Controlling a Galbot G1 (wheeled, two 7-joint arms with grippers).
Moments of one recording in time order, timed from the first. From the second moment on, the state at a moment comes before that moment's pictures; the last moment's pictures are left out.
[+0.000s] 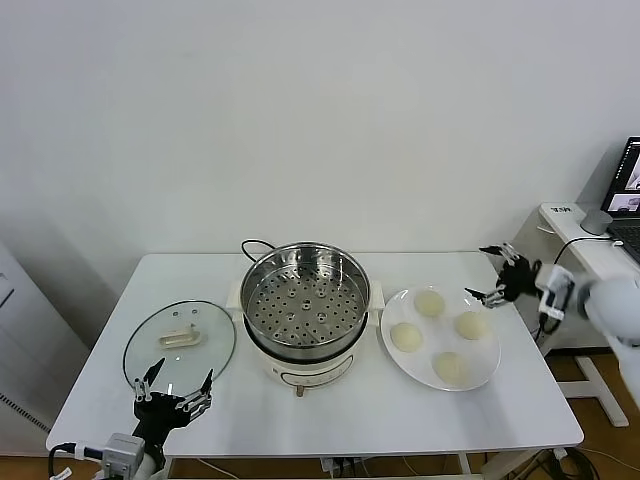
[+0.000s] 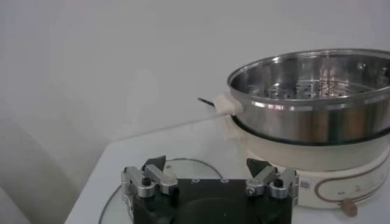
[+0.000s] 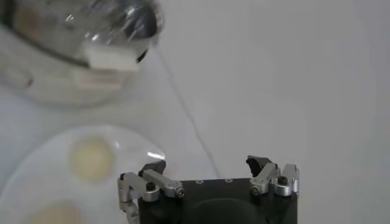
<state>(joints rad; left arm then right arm) 1.67 -1.56 -0.70 -2.29 0.20 0.36 0.29 -0.47 0.59 0.14 1.54 -0.20 -0.17 -1.06</state>
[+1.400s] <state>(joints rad) 1.67 -1.58 -0.72 -2.25 0.21 0.36 0.28 -0.13 1.02 -0.27 0.83 -0.56 -0.04 -1.11</state>
